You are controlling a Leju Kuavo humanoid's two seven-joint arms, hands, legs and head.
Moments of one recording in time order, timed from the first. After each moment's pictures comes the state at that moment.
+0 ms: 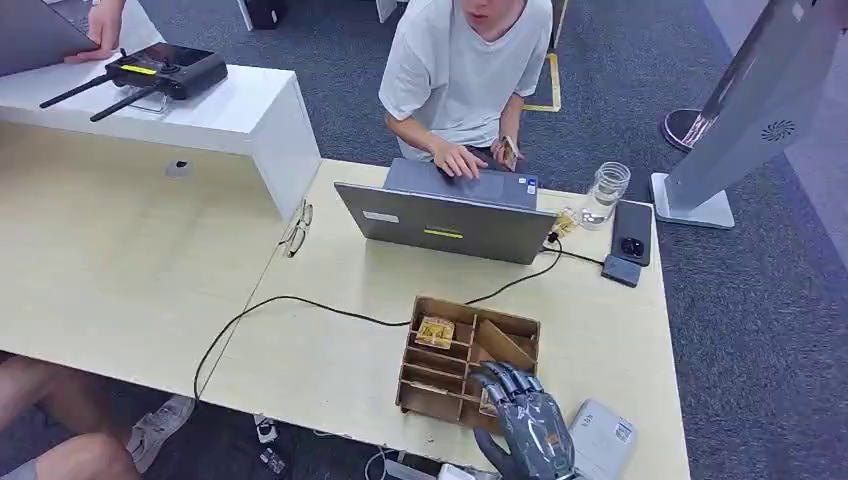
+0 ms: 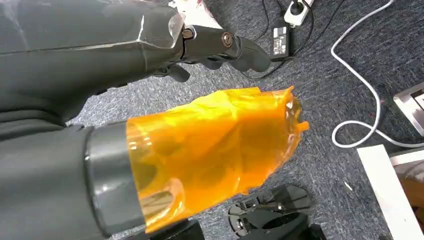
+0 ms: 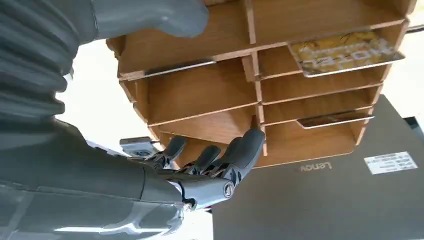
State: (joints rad) left arm -0.05 -0.16 0.36 -0.20 -1.00 0.30 -0.13; right arm 0.01 -0.18 0.74 -1.39 1.09 -0.35 0.04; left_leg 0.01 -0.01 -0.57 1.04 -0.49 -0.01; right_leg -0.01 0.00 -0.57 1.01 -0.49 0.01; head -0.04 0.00
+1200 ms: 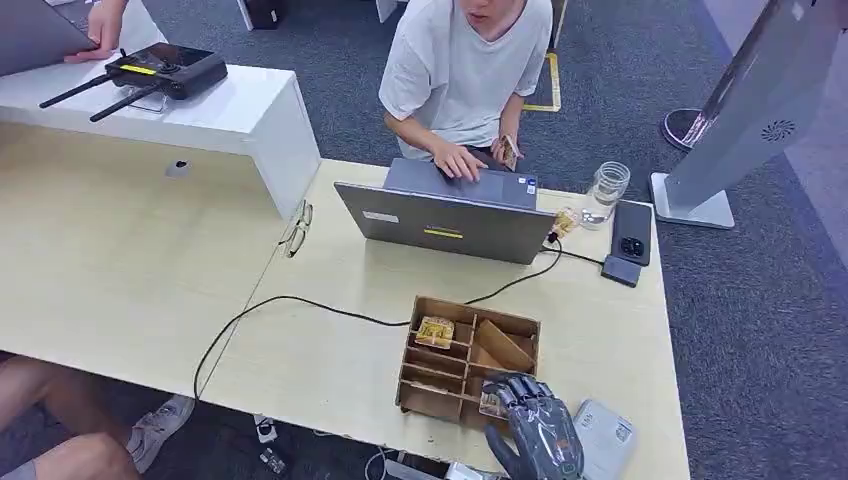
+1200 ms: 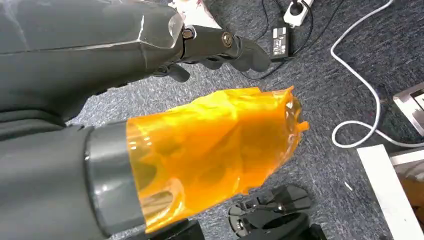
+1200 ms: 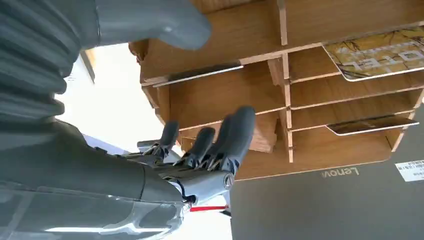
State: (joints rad) left arm -0.05 -0.16 0.36 -0.20 -1.01 0.30 -0.13; right arm 0.04 -0.19 0.72 -1.39 1.10 -0.36 0.08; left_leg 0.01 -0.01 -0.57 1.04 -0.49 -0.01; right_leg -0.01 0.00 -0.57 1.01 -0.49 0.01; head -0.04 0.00
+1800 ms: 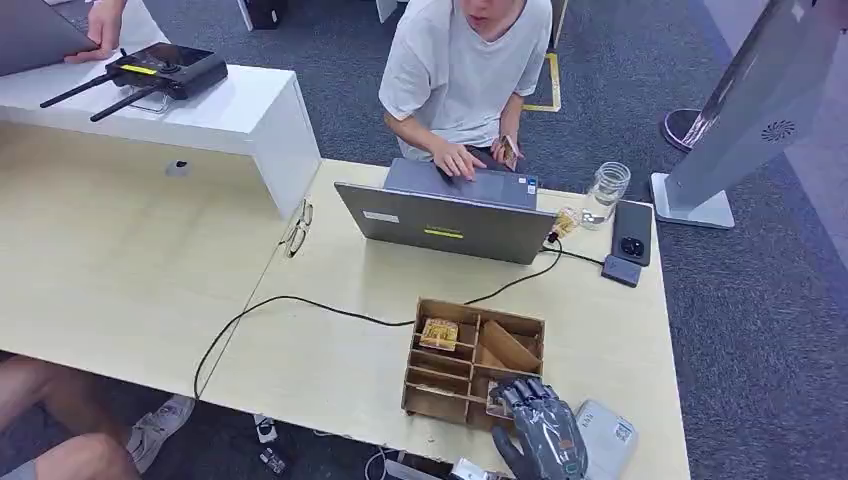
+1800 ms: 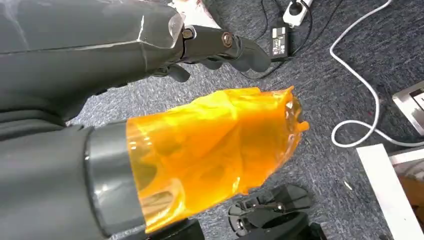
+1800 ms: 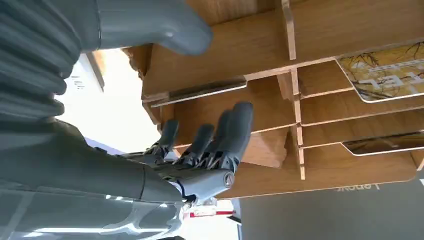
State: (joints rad) left arm -0.05 -0.16 0.36 -0.20 -1.01 0.30 -0.13; right arm 0.04 -0.19 0.70 -1.35 1.10 -0.37 0.08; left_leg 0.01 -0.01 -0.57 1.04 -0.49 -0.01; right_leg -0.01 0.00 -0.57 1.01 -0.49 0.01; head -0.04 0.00
